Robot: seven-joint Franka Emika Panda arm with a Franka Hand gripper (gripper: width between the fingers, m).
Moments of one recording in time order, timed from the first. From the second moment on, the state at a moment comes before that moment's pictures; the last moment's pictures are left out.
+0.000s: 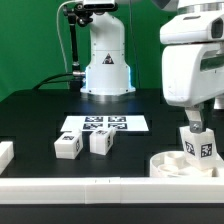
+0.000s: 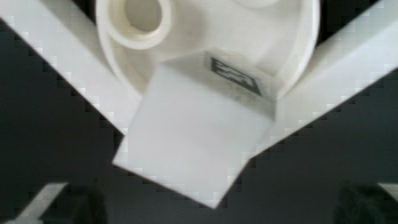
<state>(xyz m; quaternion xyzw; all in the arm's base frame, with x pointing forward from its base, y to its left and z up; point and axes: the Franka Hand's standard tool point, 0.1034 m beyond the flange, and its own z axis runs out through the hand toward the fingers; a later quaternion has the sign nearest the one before) 0.644 0.113 0.098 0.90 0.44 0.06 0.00</state>
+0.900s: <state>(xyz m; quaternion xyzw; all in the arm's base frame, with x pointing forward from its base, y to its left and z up) 0.644 0.106 0.084 0.70 0.72 0.02 0.04</state>
